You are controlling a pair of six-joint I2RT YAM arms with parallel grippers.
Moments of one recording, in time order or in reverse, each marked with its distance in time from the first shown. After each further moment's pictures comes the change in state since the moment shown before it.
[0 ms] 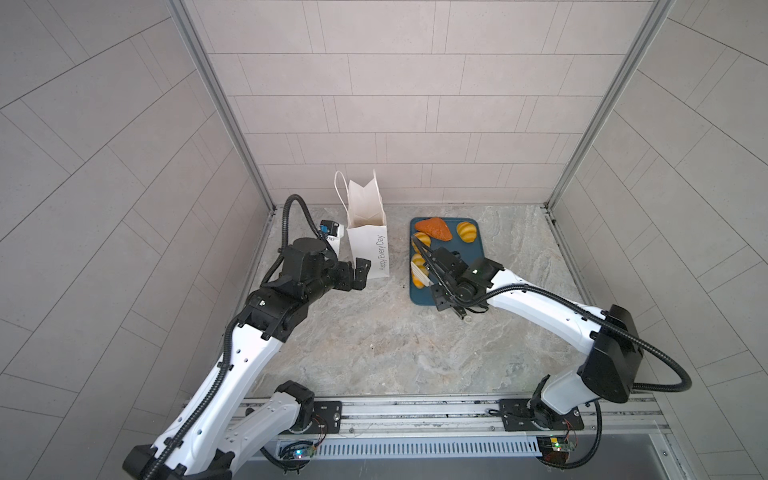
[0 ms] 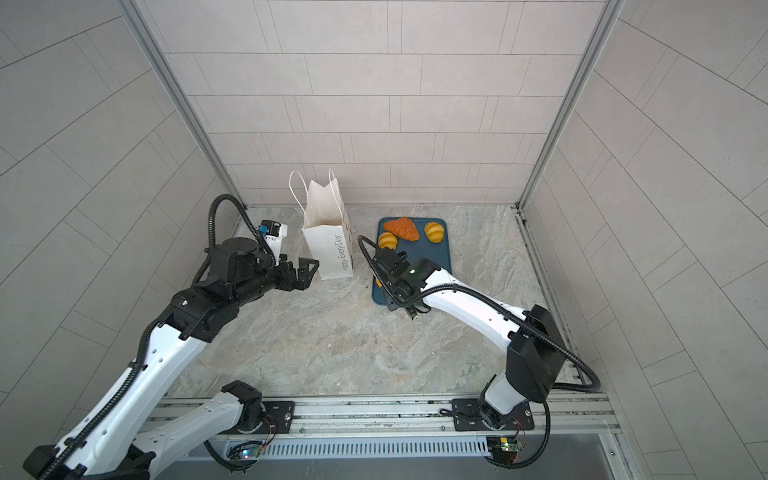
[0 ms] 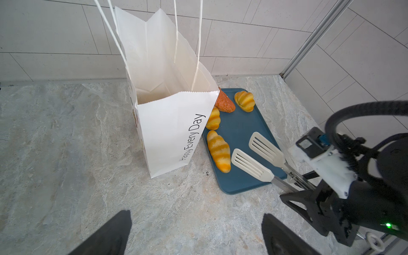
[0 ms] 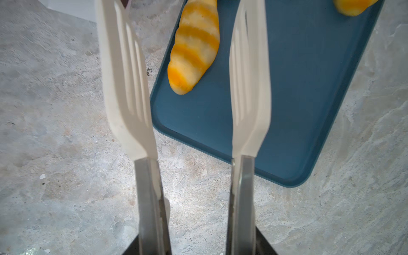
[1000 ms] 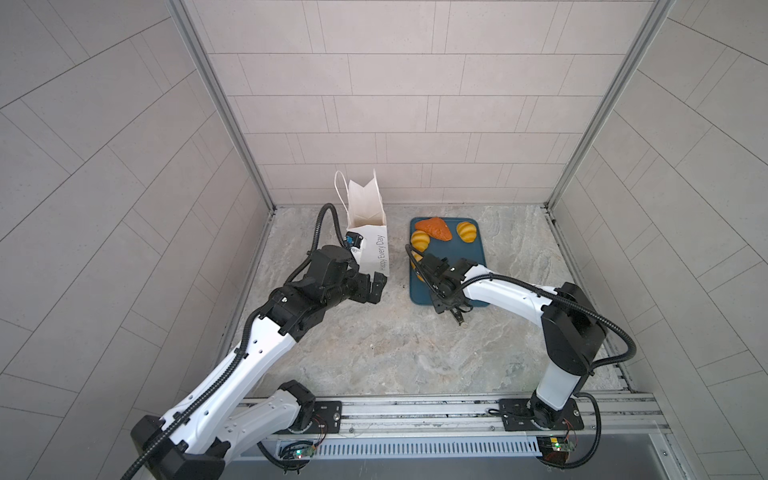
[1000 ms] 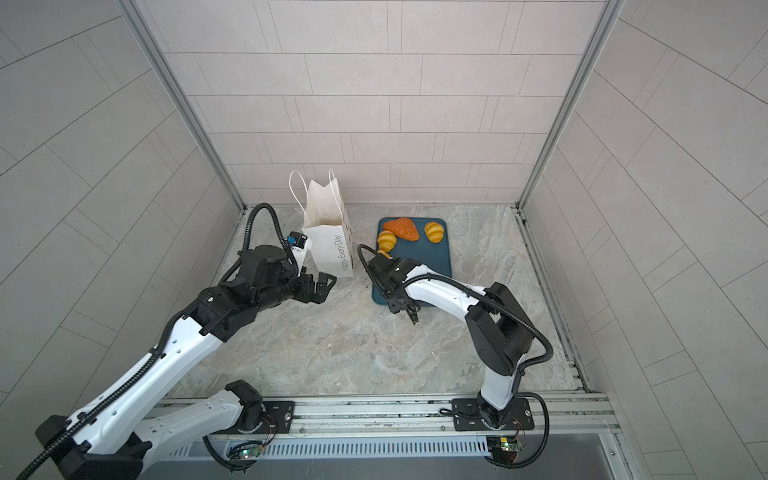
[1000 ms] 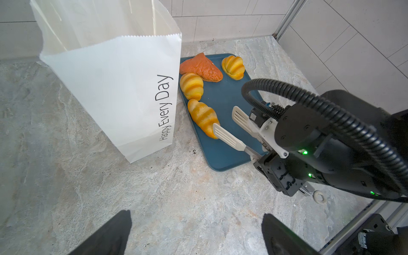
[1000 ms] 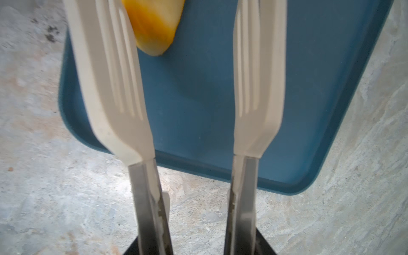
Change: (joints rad) left arm -0.146 0.055 -0.053 0.003 -0.038 -0.016; right arm -0.073 0.170 -0.030 0.014 0.070 0.029
